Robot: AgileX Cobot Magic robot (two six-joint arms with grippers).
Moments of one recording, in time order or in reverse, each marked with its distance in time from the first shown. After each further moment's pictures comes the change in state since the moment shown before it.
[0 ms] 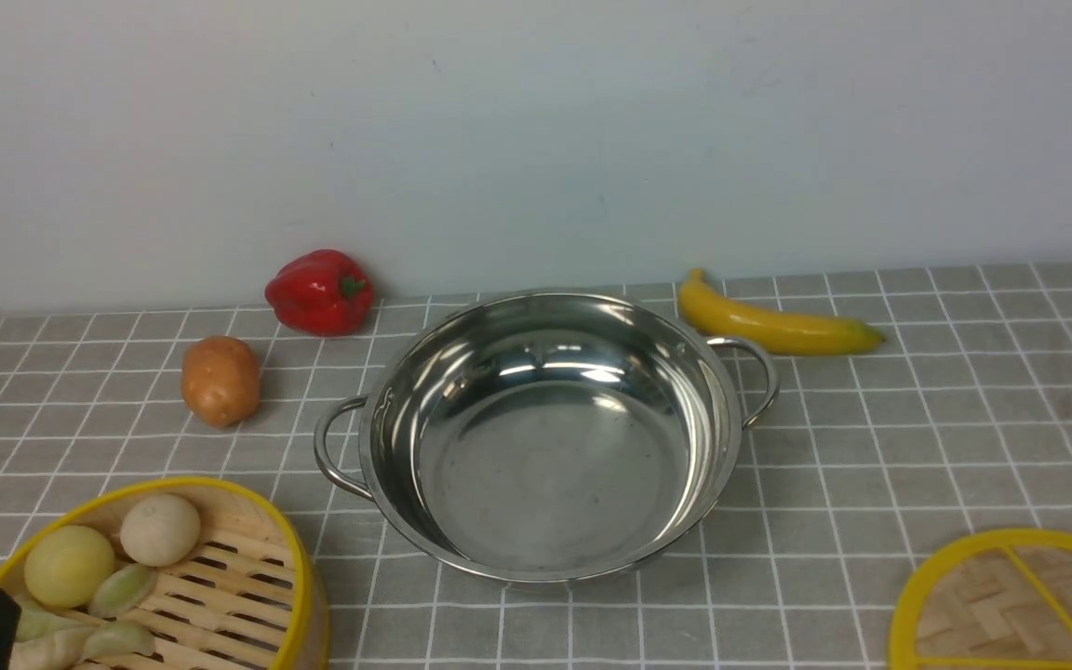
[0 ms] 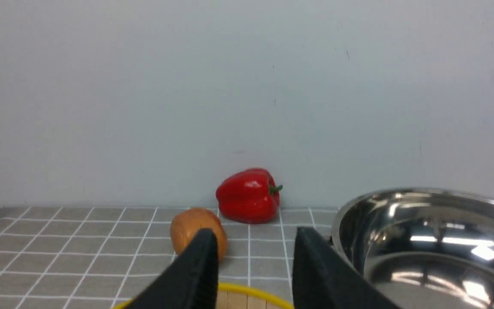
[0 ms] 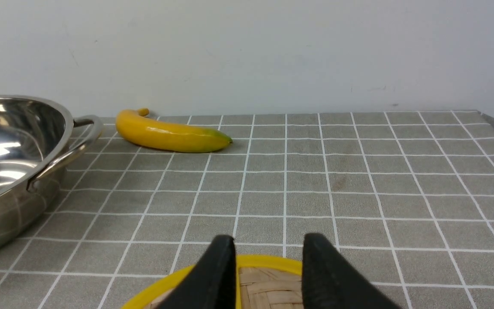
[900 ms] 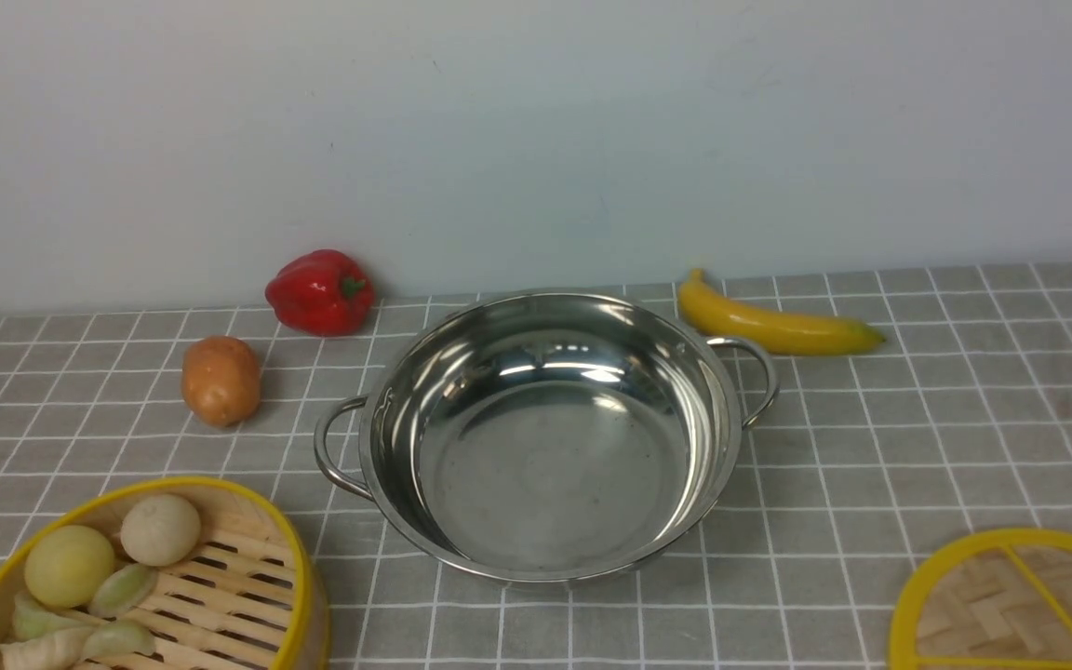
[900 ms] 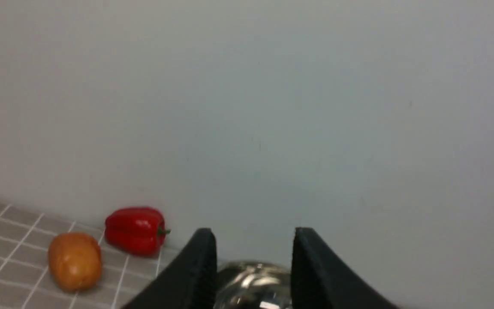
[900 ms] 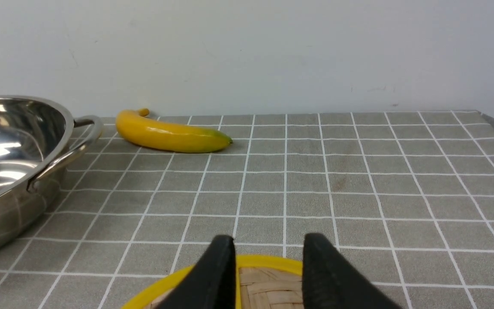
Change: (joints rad) right arm 0.000 0.000 0.000 0.000 0.000 0.000; left arm 0.000 0.046 -0.413 -0.016 0.382 -0.338
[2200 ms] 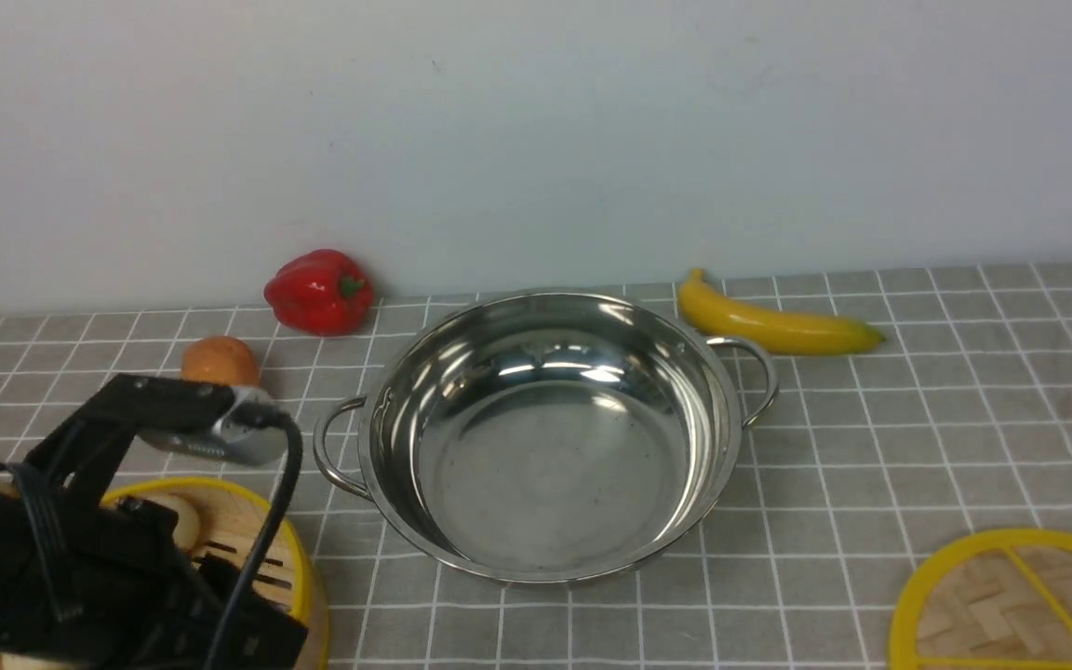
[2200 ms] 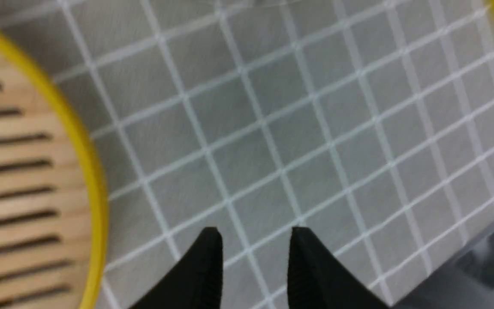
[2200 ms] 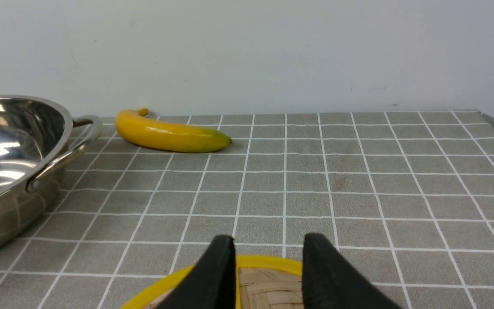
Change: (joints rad) right arm 0.000 0.000 0.000 0.000 0.000 0.000; left arm 0.000 1.081 -0.359 -0.340 0.647 0.775
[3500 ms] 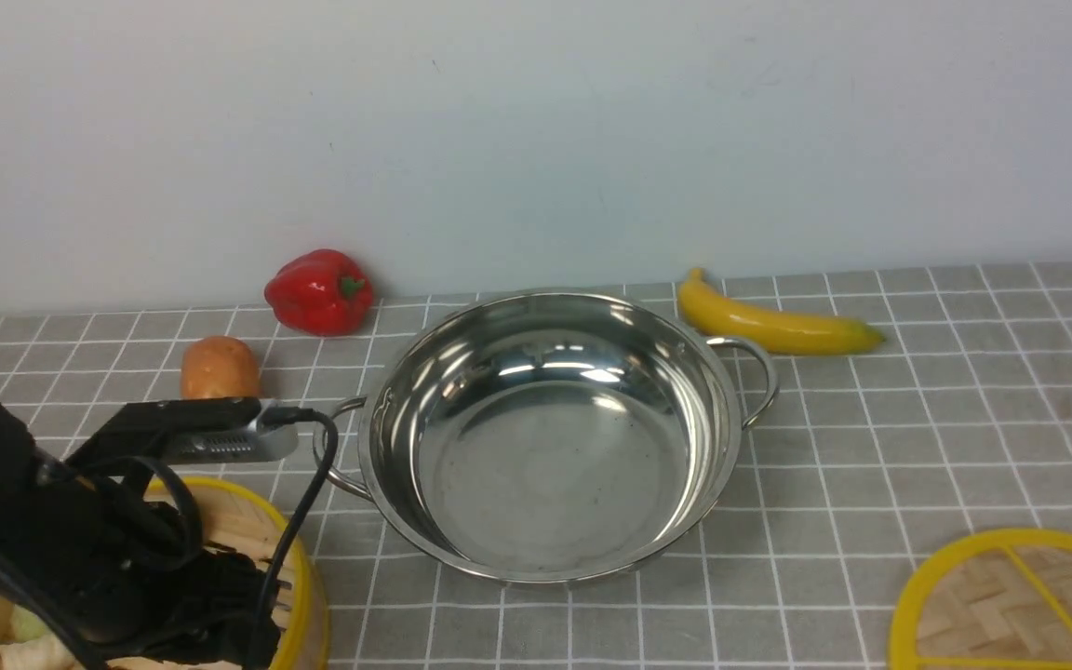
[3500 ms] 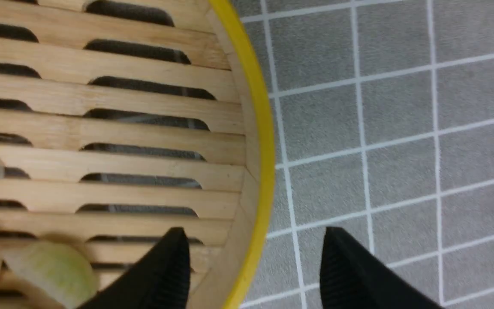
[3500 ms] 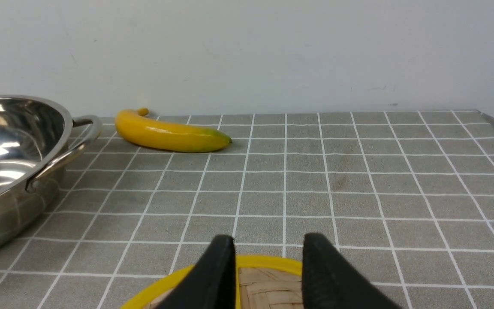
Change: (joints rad) right arm 0.000 0.000 0.000 0.000 0.000 0.000; left arm 0.000 0.258 -0.007 0.253 -0.140 -0.274
